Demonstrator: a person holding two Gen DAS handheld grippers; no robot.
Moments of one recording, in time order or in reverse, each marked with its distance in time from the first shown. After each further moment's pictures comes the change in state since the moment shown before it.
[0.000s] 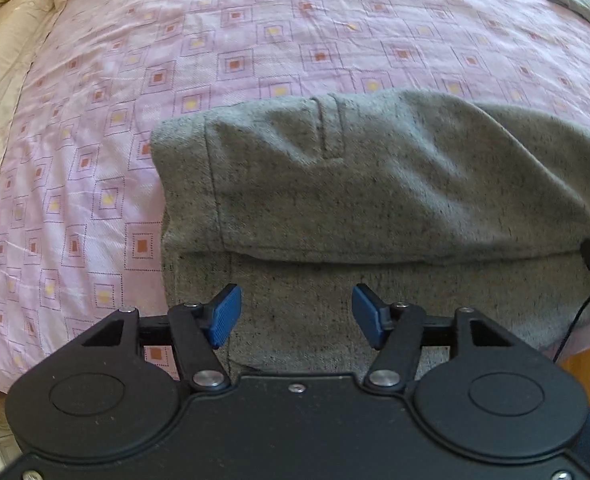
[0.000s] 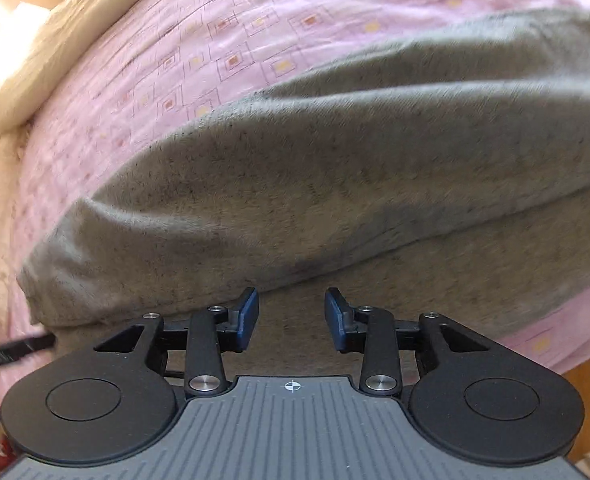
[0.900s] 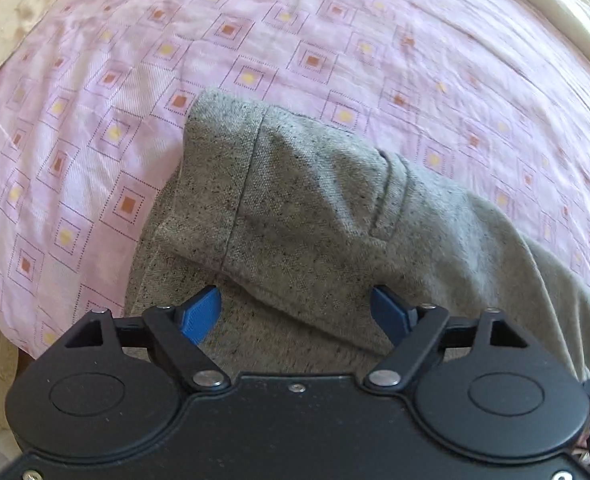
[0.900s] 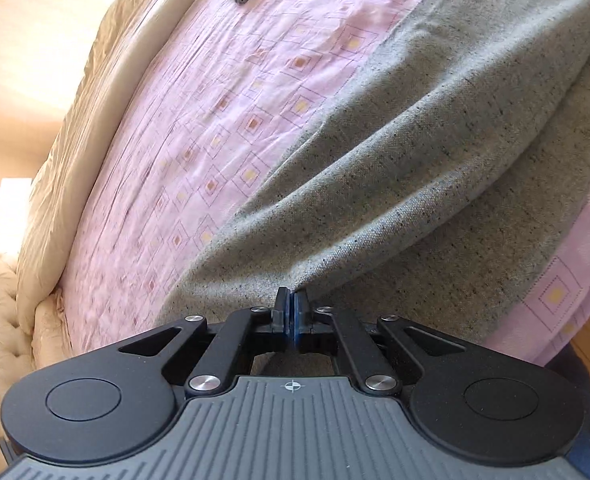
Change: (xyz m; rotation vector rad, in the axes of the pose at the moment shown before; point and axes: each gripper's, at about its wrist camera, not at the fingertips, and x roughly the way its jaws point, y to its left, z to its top) left arm 0.028 0.036 0.021 -0.502 0.025 -0.115; right arm -0.067 -0.008 0.006 0.297 -0.220 0.062
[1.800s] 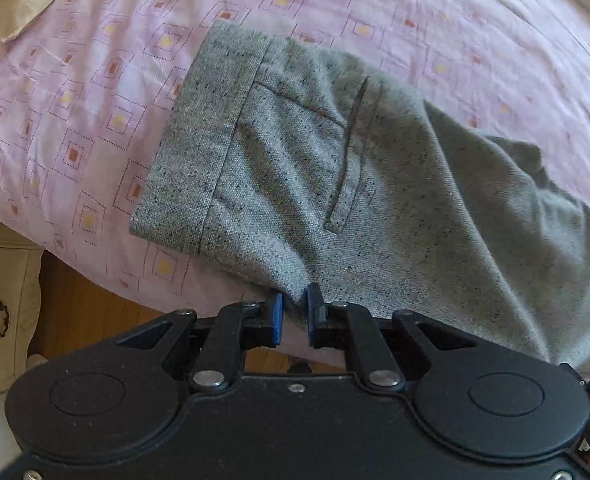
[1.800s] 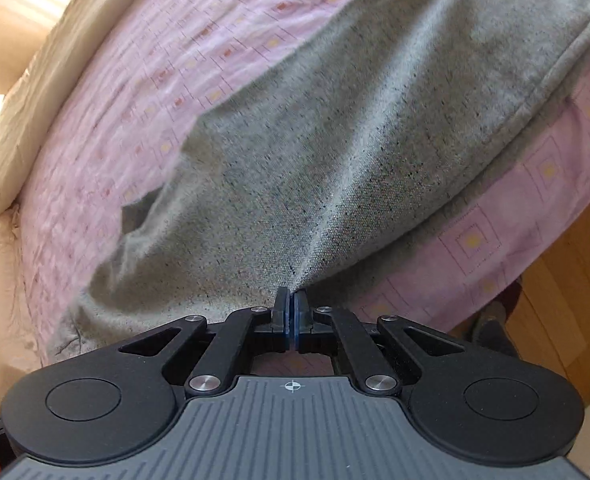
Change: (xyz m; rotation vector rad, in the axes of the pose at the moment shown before) left arm -0.034 0.007 -0.063 0.008 0.100 0.074; right arm 0.019 -0.015 -0.029 -0.157 0.182 -0.185
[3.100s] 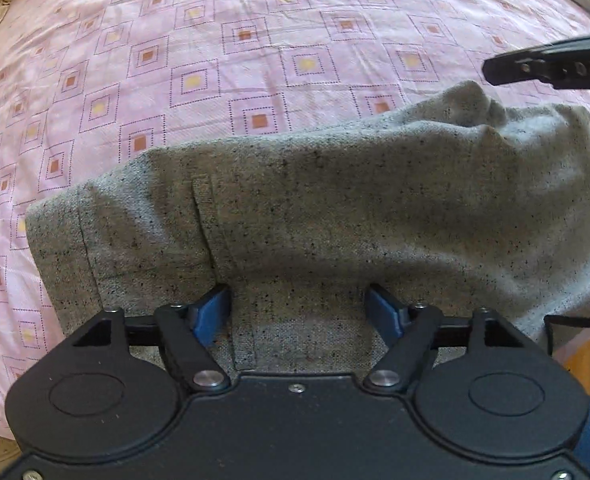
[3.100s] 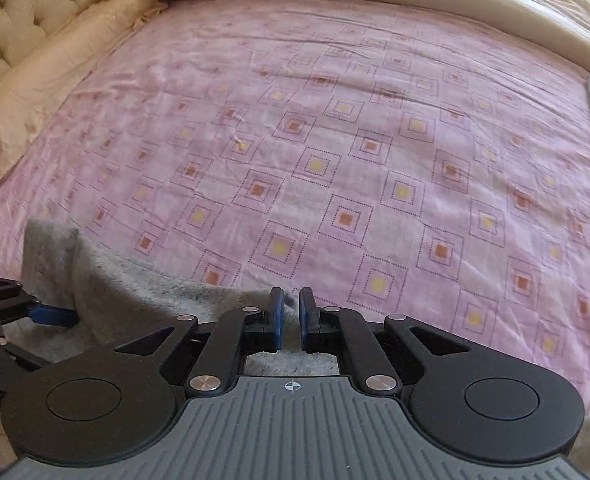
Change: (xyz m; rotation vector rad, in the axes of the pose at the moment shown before) left arm 0.044 -0.076 0.031 0.551 -0.091 -0.018; right arm 0.082 0.212 0.065 -1.052 -0.033 -0.006
